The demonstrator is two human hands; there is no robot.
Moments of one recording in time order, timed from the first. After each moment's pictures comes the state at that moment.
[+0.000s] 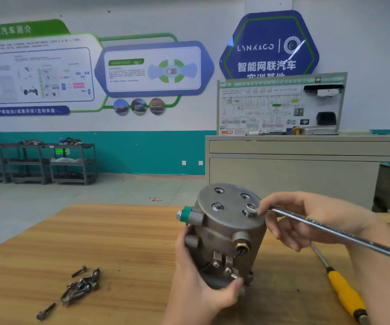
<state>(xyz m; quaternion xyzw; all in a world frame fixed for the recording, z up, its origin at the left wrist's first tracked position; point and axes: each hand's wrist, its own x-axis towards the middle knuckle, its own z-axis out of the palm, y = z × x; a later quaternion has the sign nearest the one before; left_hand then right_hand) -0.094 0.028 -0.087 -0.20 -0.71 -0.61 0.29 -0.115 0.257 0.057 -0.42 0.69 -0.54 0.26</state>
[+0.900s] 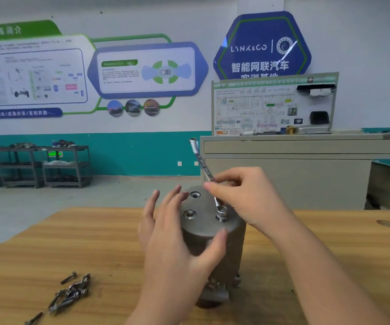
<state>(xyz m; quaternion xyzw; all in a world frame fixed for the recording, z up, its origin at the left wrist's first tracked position) -0.059 0.022 -0.008 -0.13 -0.77 -0.39 0.48 -0.109 0.159 0.063 -0.17 0.82 -0.48 -0.25</state>
